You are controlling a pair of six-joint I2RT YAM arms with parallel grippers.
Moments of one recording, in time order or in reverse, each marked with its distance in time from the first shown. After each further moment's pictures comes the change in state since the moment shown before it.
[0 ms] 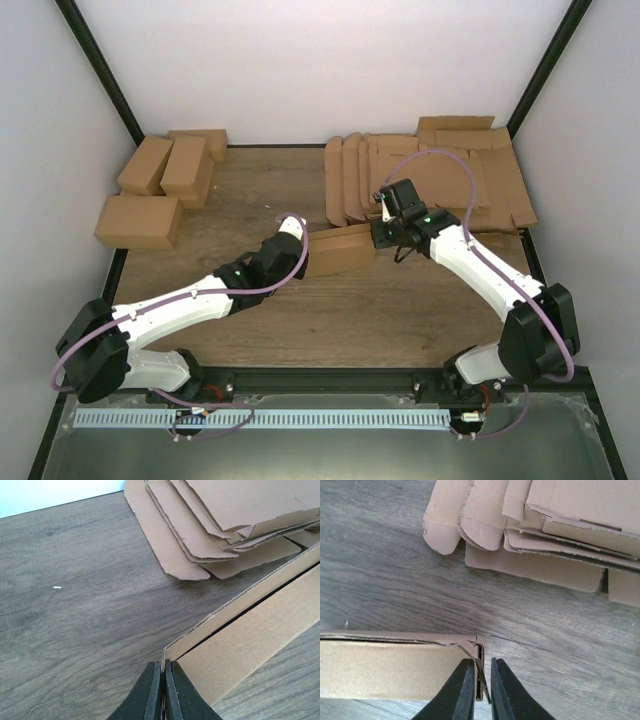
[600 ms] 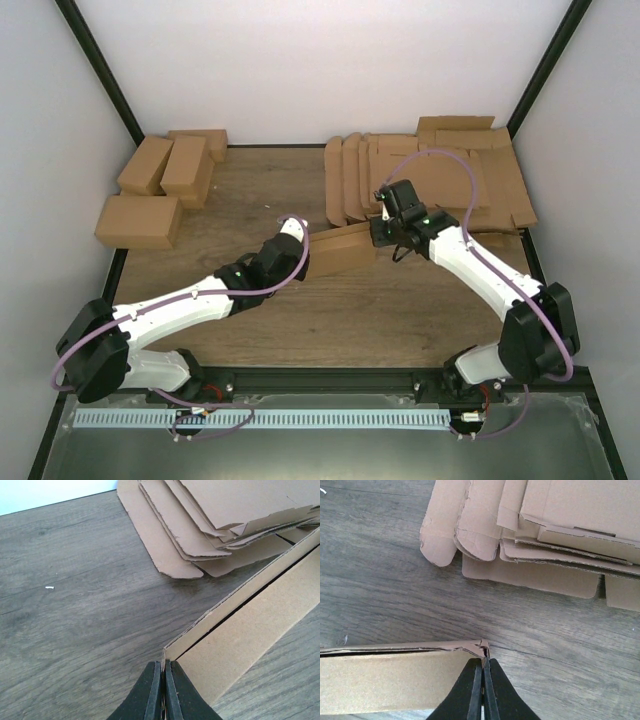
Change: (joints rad) left arm -0.002 0.000 -0.008 0.012 0.017 0.003; right arm 0.002 0.010 -0.002 0.032 0.026 0.032
